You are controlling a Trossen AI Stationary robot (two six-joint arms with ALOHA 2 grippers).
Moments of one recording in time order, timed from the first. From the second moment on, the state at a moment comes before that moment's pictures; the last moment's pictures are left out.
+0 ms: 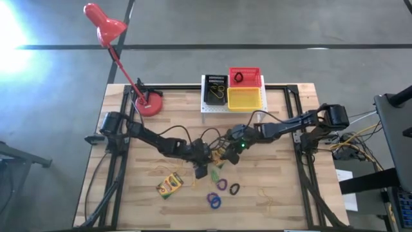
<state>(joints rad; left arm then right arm) -0.13 1.93 0.89 0.26 -0.07 -0.36 0.00 1.60 0.74 0.13 -0.29 0.75</state>
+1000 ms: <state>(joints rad) -0.21 1.67 0.77 0.28 -0.32 -0.32 0.23 1.55 1.08 -0.42 0.09 0.29</state>
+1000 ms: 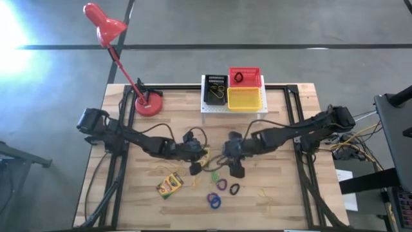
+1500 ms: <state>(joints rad) -0.18 1.79 0.75 0.50 -0.29 -0.40 0.33 1.53 0.91 -0.50 0.31 0.65</state>
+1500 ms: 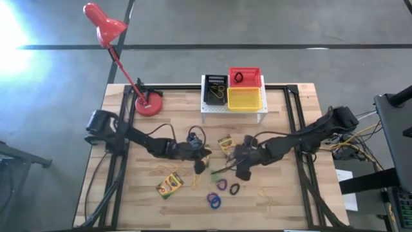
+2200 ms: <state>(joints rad) -0.08 2.09 1.02 0.36 -0.18 -0.42 0.11 1.44 0.41 0.19 0.13 1.00</state>
